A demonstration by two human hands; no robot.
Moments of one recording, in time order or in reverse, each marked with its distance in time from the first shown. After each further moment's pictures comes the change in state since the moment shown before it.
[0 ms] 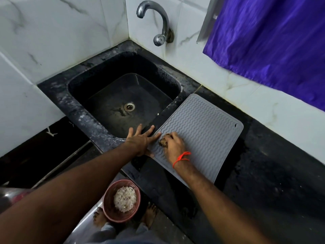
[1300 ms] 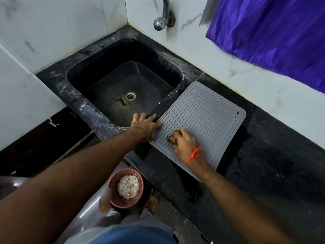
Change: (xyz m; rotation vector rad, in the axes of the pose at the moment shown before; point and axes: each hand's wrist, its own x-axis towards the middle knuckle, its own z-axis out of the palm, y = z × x) left_hand -0.003 0.011 -0.017 0.105 0.012 -0.038; right_hand -0.035 0.030 -0.004 -0.113 -0.009 -0.077
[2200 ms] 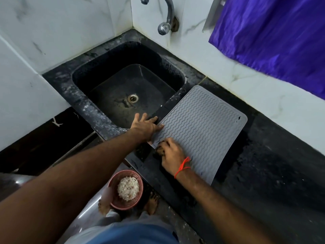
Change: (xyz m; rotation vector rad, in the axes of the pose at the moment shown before) left_hand 0.001 -0.001 0.000 0.067 0.006 -0.018; right_hand -0.021 -0.042 0.014 0.207 0.036 -0.133
